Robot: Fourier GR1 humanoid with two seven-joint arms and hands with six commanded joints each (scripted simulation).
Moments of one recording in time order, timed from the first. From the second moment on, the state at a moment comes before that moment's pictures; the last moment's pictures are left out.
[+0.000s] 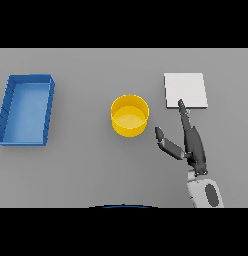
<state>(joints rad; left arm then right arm) -1.13 0.59 -0.05 -0.37 -0.50 0.07 0.25 0.06 -0.01 0.18 -1.65 0.34 -0.11 -0.13</state>
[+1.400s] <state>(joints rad) -0.43 0.53 -0.04 -1.19 -0.29 0.16 0.55 0.07 -0.03 0.16 -1.64 0.31 -0.09 -0.15</state>
